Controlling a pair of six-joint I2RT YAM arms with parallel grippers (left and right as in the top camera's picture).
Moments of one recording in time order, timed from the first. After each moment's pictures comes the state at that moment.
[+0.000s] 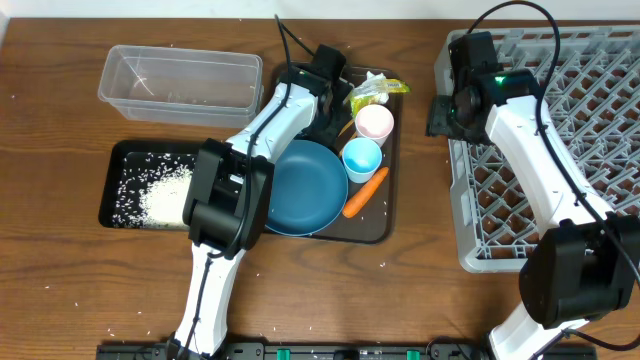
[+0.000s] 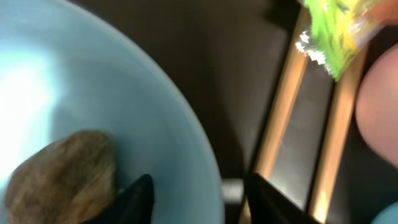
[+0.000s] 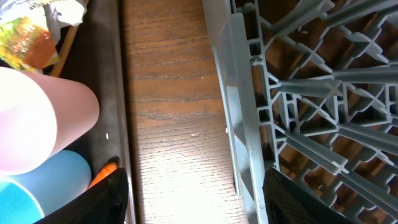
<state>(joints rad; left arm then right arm) -0.42 2.33 1.87 -0.84 0.03 0.11 0.19 1.83 1.57 -0.98 0.09 0.35</state>
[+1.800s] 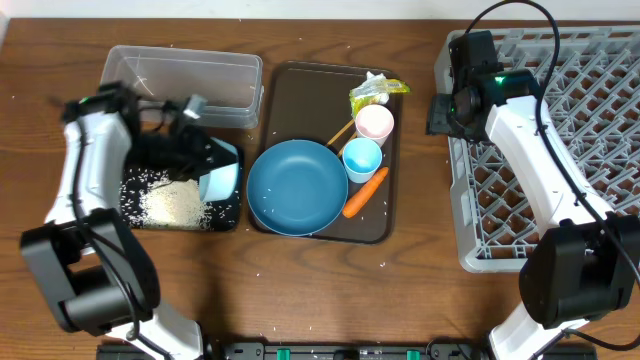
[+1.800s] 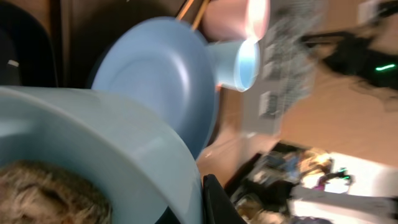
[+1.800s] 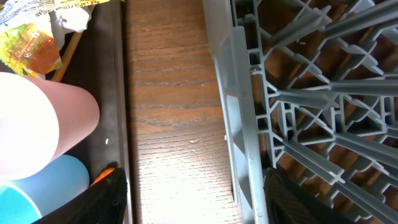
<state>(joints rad) 0.30 1.81 1.38 -1.31 1.01 0.30 0.19 1.83 1.57 -0.96 0.10 0.33</state>
